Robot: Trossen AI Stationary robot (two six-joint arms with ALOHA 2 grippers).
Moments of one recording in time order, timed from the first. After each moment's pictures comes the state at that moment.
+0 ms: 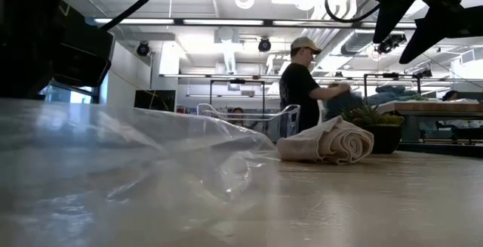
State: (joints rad) left arm -0.65 1.74 0.83 -0.18 -0.10 -1.41; right arm 0.47 1.29 0.98 -0.84 0.35 1.64
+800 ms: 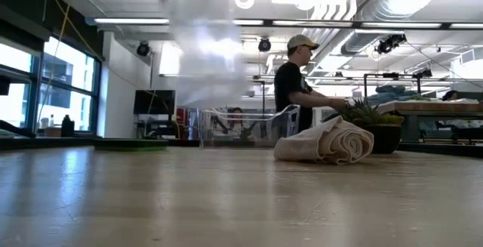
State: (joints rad) left arm -0.53 1.51 1.36 -0.79 -0.65 0.65; right arm 0.34 1.39 1.18 -0.37 0.19 1.26
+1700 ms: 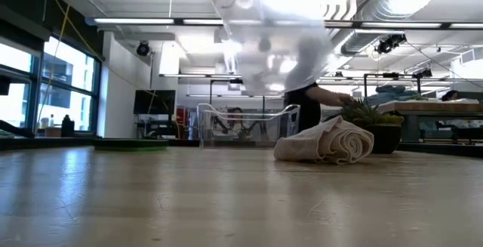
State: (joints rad) left arm -0.42 1.59 1.41 -0.53 -0.54 0.90; right arm 0.28 1.64 1.62 -0.79 0.14 0.95
